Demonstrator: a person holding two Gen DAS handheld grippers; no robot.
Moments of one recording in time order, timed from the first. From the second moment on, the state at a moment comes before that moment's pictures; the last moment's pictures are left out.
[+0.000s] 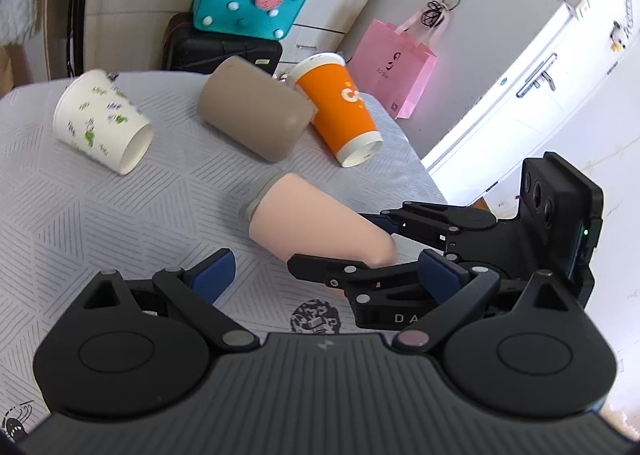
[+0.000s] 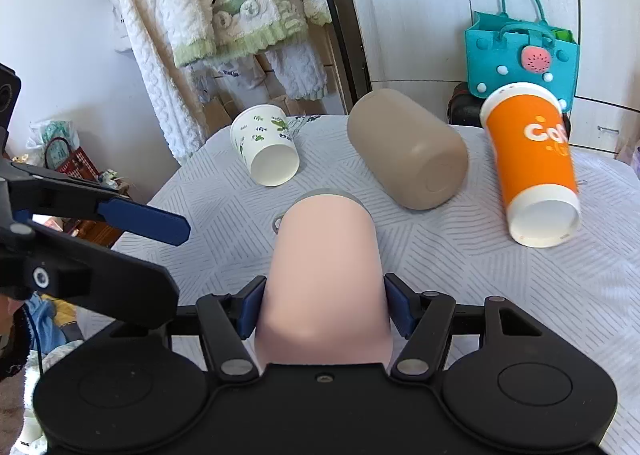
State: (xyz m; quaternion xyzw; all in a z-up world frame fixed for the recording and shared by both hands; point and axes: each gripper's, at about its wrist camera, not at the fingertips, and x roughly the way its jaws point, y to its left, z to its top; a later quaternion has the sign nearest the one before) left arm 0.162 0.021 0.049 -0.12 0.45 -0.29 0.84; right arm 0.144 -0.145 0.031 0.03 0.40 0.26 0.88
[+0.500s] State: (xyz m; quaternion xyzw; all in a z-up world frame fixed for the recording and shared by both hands) left arm 0.184 0.020 0.008 -0.17 0.48 -0.29 0.81; right arm 0.154 -0.136 0.014 0.01 0.42 0.27 0.86
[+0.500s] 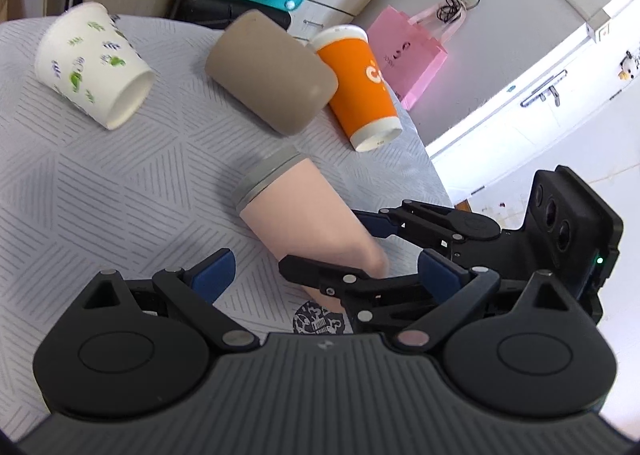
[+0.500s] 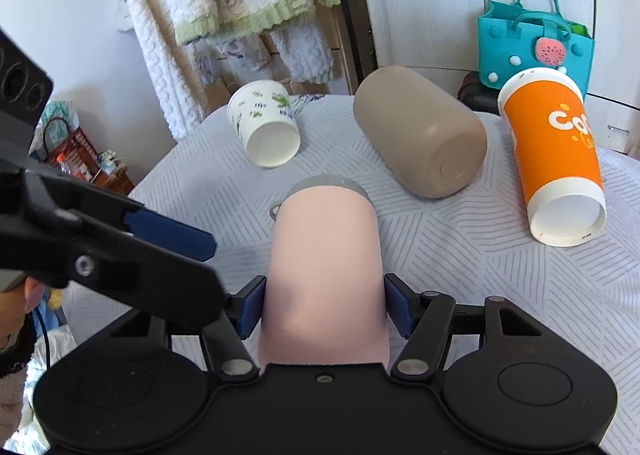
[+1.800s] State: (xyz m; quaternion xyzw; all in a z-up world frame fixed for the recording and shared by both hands) left arm 0.169 0.003 -0.024 -0.19 0.42 -0.29 0.84; right arm 0.145 -0.158 0.024 -0.01 0.40 0.35 0.84
